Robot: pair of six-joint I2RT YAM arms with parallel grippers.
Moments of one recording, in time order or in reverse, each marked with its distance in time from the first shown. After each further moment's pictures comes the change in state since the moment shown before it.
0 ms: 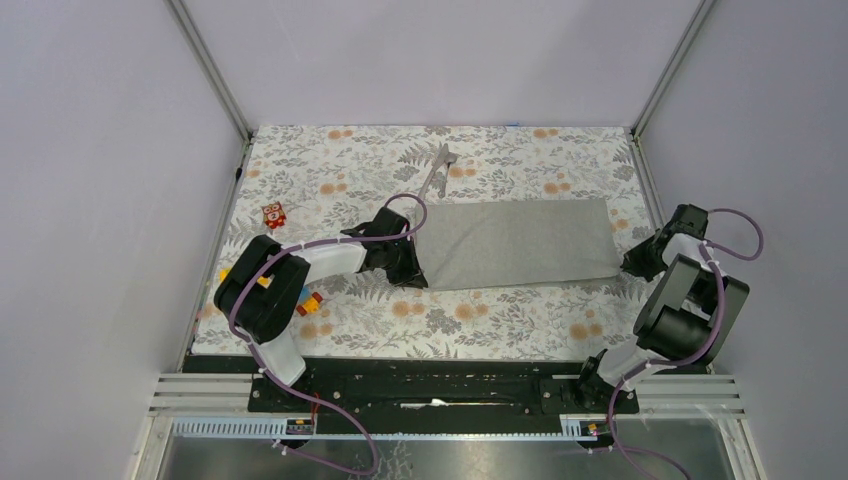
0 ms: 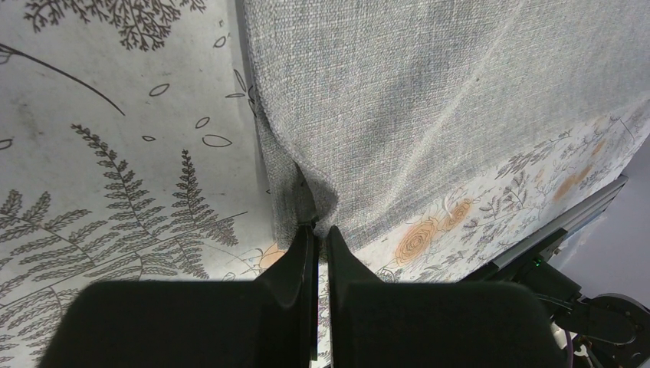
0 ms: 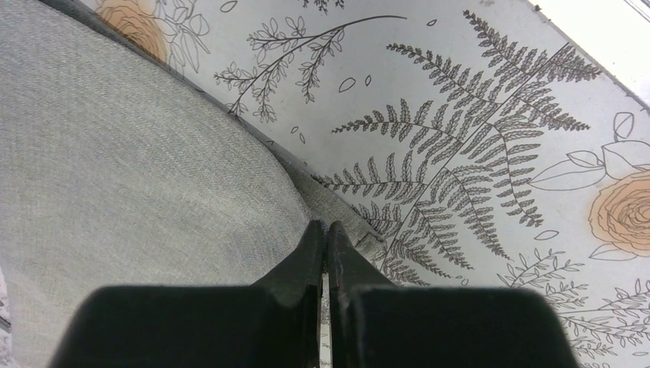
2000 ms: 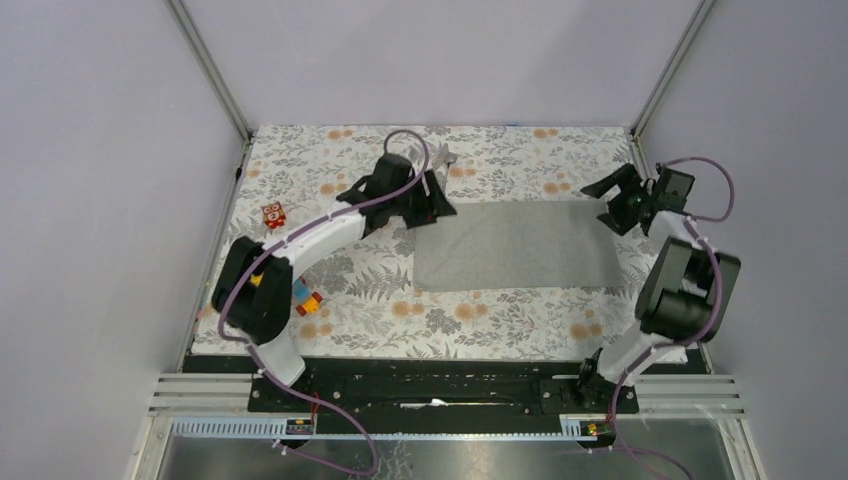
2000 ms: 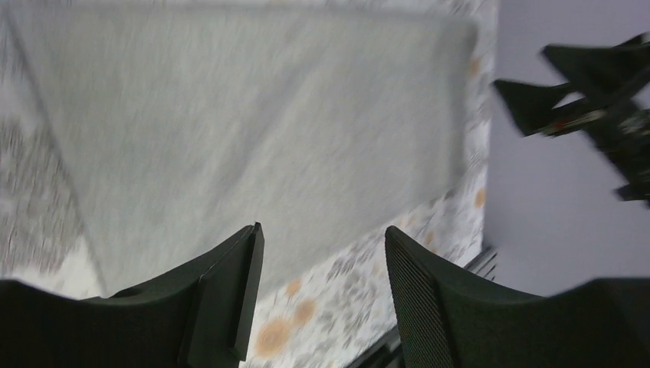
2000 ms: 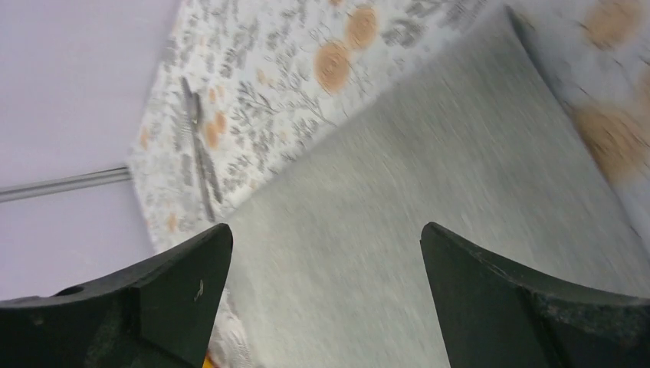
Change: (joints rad) left arm 0.010 -0.043 0.303 -0.010 -0.098 -0.032; right arm 0.150 0.061 0.110 0.303 -0.403 0.103
